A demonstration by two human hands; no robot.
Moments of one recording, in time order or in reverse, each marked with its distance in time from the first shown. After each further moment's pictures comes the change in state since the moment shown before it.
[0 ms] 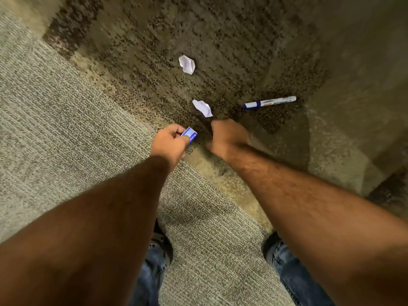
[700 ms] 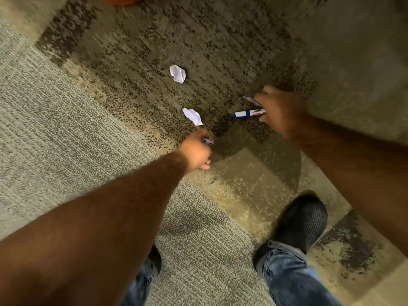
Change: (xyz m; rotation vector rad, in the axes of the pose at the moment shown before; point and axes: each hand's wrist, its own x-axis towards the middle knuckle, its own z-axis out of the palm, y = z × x) left_hand -0.016 0.050 0.062 0.164 -0.355 -0.121; right_hand 0.046 0.139 -0.097 -0.363 0.090 -0.189
